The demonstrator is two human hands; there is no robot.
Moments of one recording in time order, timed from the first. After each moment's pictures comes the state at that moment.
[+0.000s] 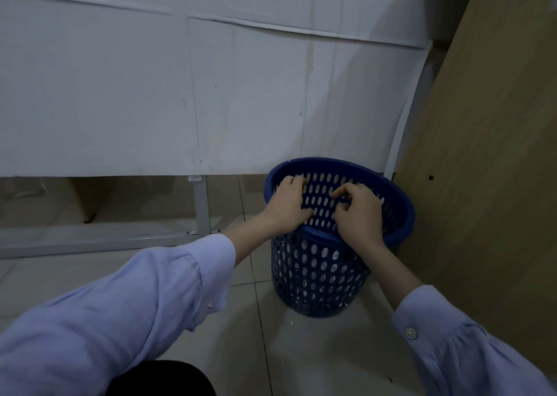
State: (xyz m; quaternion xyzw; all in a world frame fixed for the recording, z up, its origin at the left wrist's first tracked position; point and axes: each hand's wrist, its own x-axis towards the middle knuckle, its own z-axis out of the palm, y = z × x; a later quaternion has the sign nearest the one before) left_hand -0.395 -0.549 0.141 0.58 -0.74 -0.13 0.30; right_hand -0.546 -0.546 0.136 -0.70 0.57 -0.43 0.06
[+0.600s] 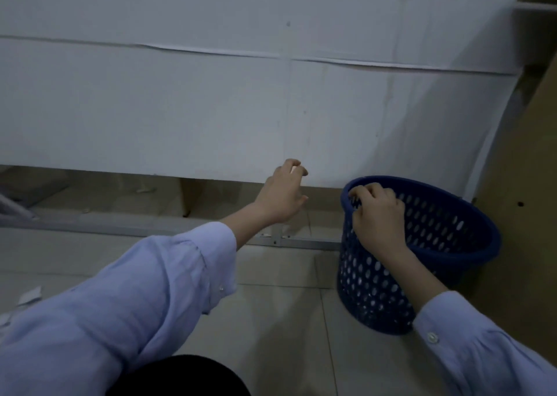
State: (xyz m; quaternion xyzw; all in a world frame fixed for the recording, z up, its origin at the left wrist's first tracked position) left_hand -0.264 -0.465 0.183 0.65 -0.70 0.05 0.28; right_hand -0.458 -0.506 0.151 -0.79 0.50 -0.33 -0.12
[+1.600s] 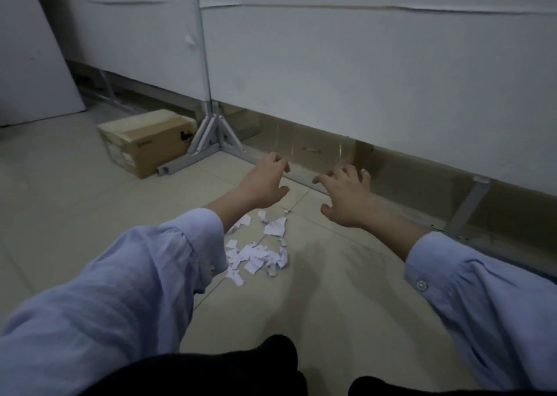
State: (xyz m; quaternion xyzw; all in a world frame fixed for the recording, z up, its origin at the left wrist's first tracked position) left_hand 0.004 -0.175 0.128 0.86 -0.48 0.07 0.18; right_hand -0.132 -0.311 0.127 -0.98 0.18 -0.08 -0.05
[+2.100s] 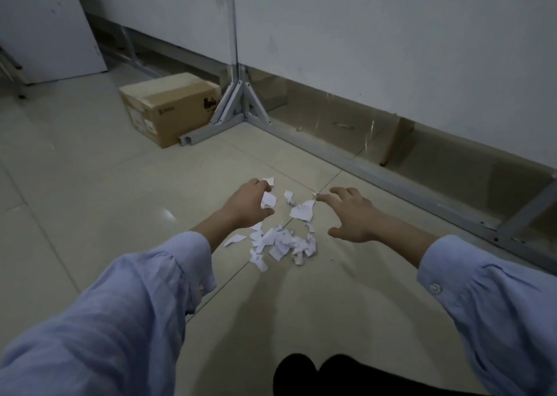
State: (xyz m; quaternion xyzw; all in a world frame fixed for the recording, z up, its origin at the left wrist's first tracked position) left_hand 0.063 -0.102 0.034 0.90 -0.38 -0.06 0.19; right_hand -0.080 -0.298 0.059 -0.99 0.10 0.10 0.00
